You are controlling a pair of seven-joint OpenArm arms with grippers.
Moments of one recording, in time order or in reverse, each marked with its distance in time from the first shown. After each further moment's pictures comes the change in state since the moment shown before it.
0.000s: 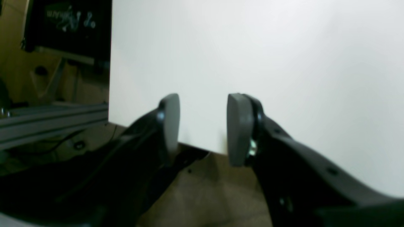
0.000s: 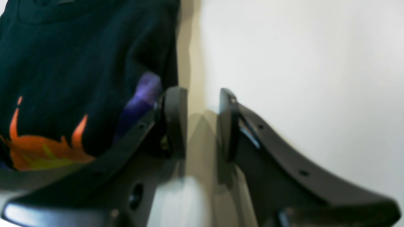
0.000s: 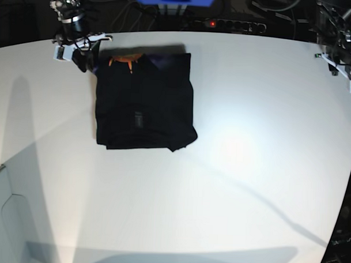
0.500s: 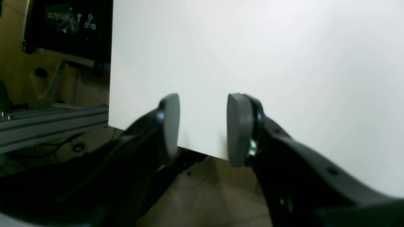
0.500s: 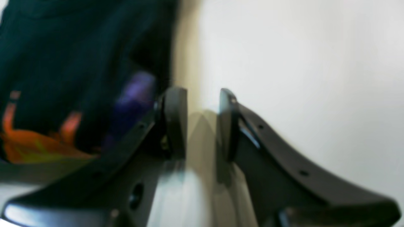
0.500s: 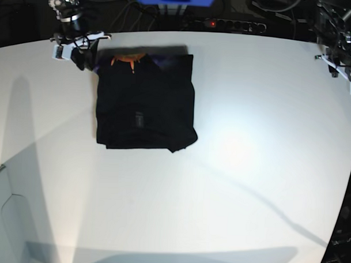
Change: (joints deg) left arm -0.4 0.0 0.0 -0.1 -0.1 0.0 0.0; right arm -0.3 -0.5 3.1 2.3 -0.1 0.2 -2.2
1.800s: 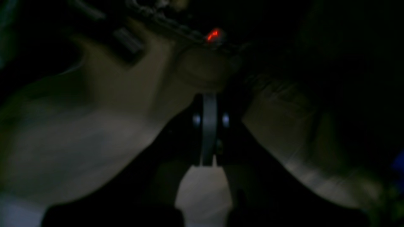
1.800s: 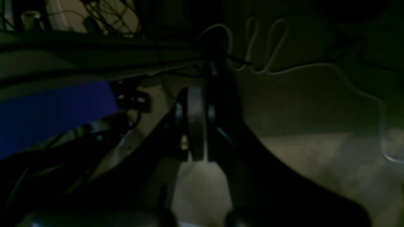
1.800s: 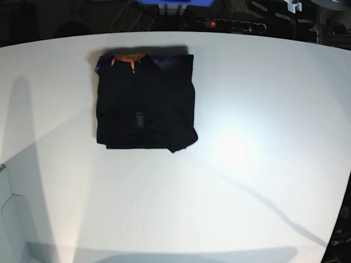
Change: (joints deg) left arm 11.8 0.1 17.4 -69.3 0.2 0.5 -53.0; right arm -12.0 9.2 -9.3 -31.5 4.5 -0.2 1.9
